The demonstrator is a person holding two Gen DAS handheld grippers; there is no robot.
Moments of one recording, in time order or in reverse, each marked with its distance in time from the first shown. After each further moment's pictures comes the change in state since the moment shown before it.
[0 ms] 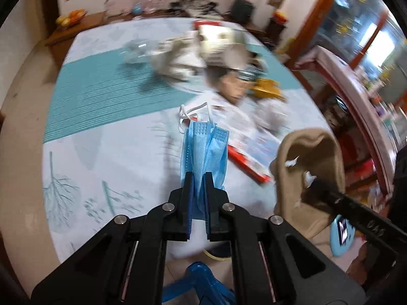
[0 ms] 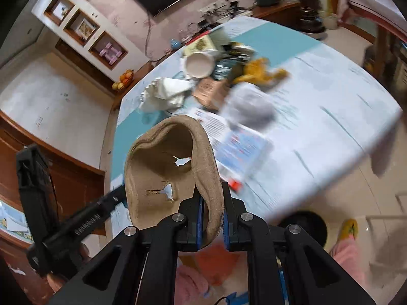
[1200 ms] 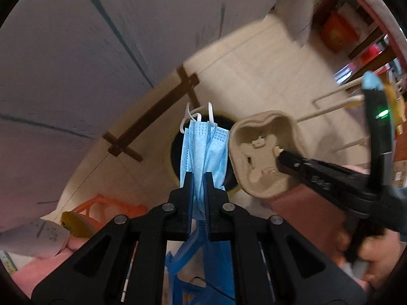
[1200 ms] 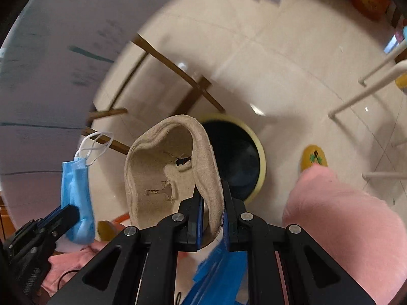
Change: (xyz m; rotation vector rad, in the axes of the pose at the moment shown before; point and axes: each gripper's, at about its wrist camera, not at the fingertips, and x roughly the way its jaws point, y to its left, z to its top) left arm 0.217 -0.158 -0.218 0.362 0.425 0.076; right arm 0.107 -0.314 -0.229 0.377 0.252 -0.226
